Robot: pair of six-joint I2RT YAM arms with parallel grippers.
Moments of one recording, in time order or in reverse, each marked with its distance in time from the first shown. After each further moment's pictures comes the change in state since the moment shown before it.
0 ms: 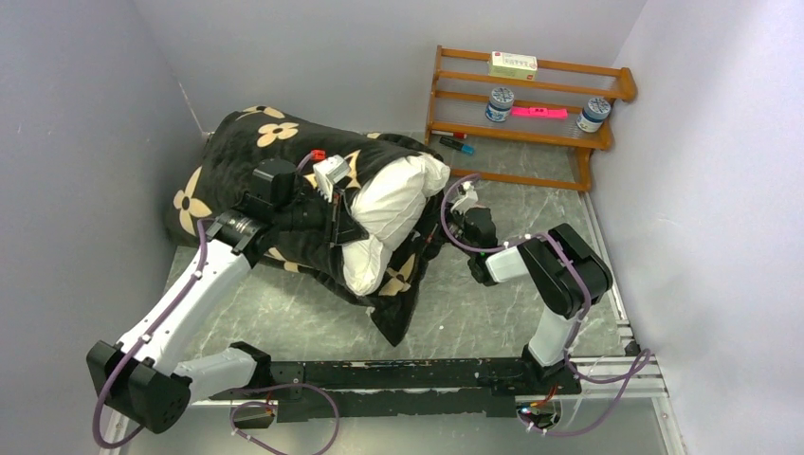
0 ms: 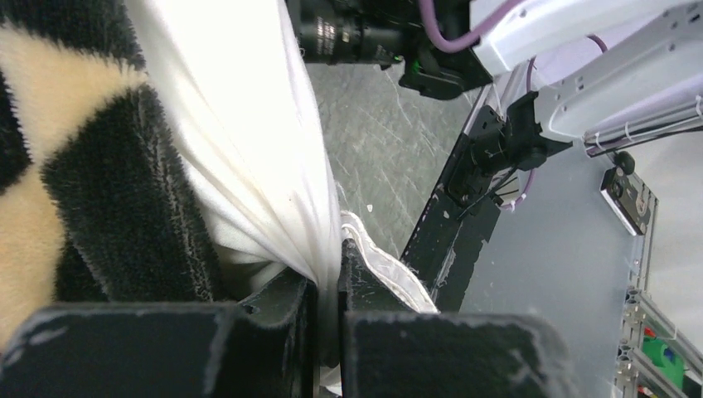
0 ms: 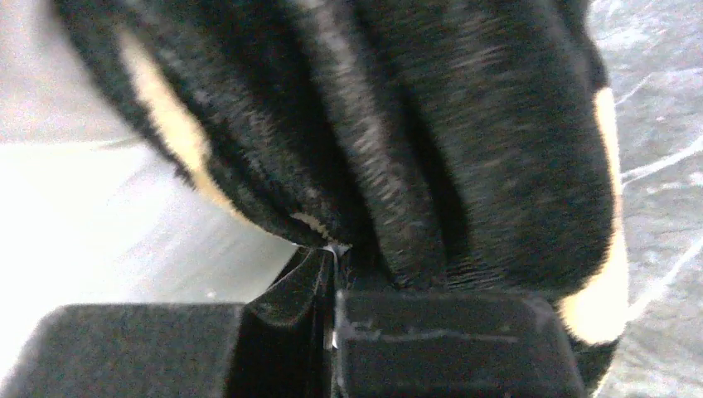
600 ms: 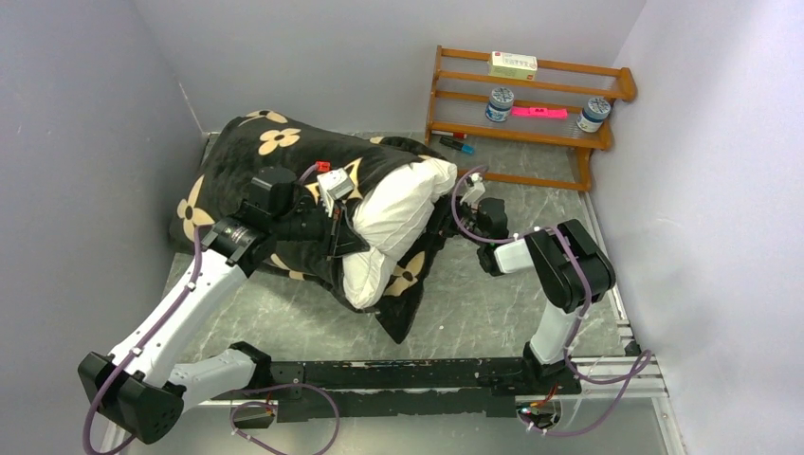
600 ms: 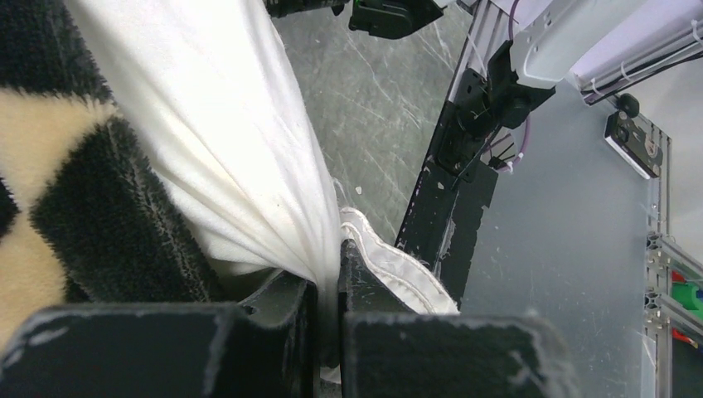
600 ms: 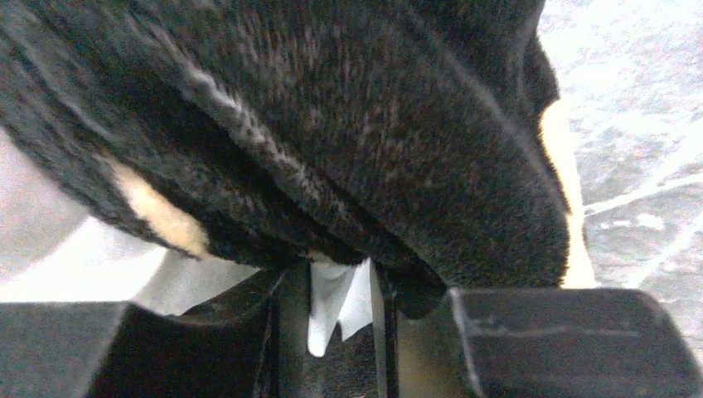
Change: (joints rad) left arm -0.033 -0.071 -0.021 -0.047 0.061 0.125; right arm -0.115 0.034 0.063 -0.040 -0.186 -0.027
